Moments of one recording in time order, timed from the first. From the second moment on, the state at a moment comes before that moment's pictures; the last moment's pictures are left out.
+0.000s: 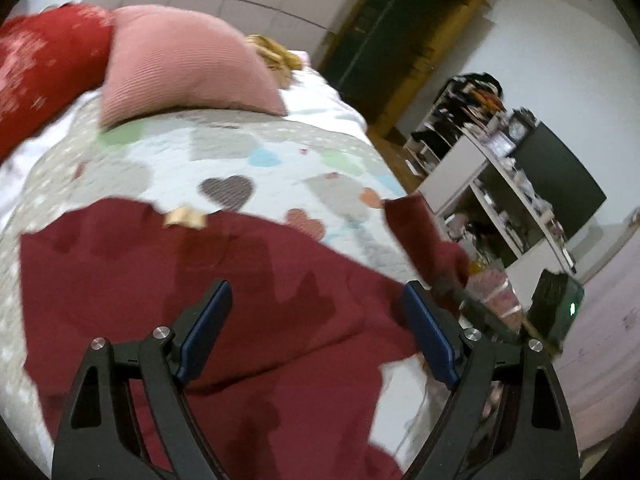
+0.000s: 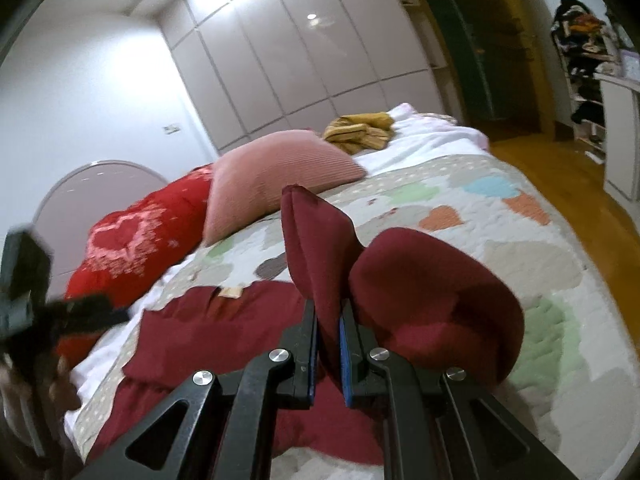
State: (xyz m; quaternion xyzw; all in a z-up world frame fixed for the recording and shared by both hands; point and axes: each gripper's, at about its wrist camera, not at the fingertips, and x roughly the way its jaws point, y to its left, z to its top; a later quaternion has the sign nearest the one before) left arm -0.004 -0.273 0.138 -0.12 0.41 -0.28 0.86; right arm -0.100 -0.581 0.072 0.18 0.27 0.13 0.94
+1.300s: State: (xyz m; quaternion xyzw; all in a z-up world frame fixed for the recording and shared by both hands) left arm 0.034 -0.353 0.109 -0.08 0.44 -0.32 0.84; right arm -0.118 -0.551 0.055 0.08 0.25 0.20 0.94
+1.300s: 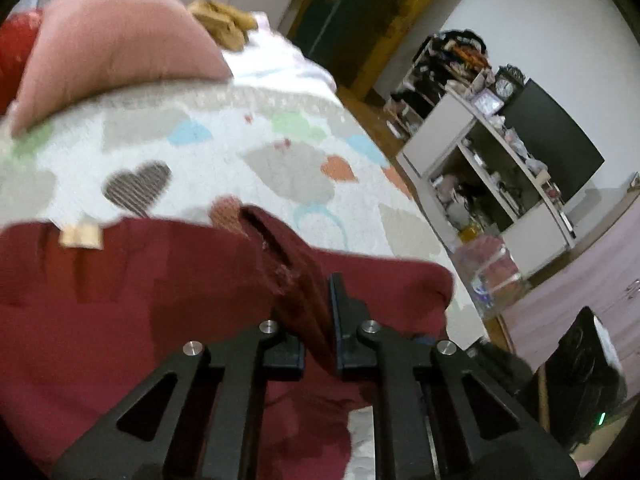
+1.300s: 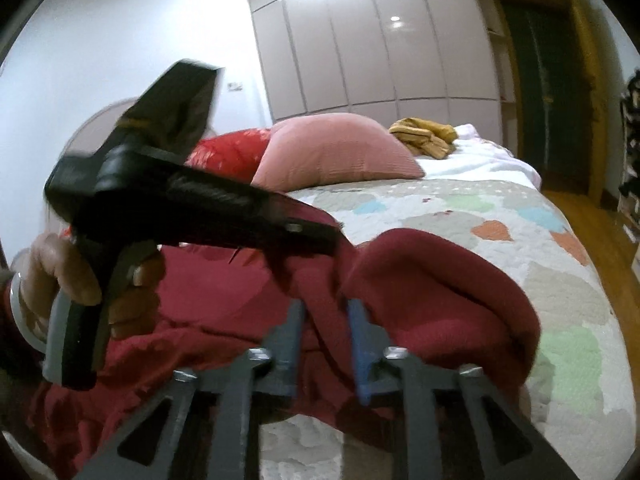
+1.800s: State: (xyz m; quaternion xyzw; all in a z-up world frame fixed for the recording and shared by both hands) left arm 0.037 -0.215 0.080 -0.12 0.43 -0.16 0.88; right arm -0.106 -0.598 0.048 0.15 0.29 0.12 0.94
